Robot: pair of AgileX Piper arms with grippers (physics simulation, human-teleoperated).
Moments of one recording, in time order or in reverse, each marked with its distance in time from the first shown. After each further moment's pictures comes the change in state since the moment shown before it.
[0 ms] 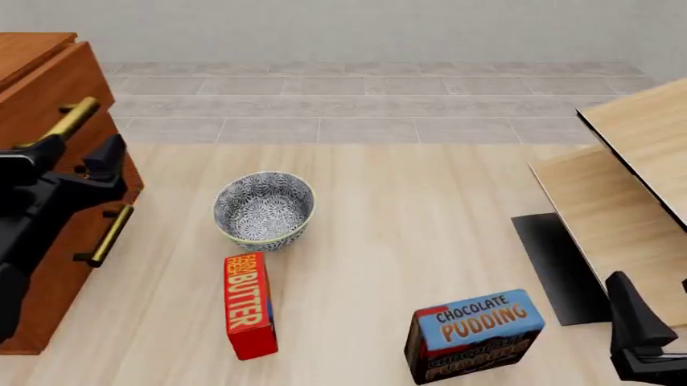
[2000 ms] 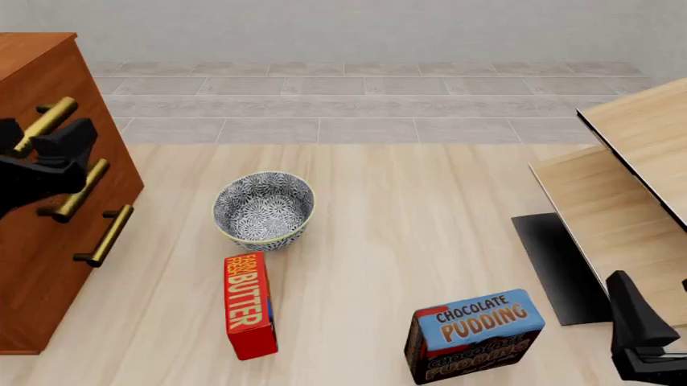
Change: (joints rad) left arm -0.057 -0.356 -0.165 0.630 0.003; right arm 0.002 -0.003 -0.001 -0.002 0.015
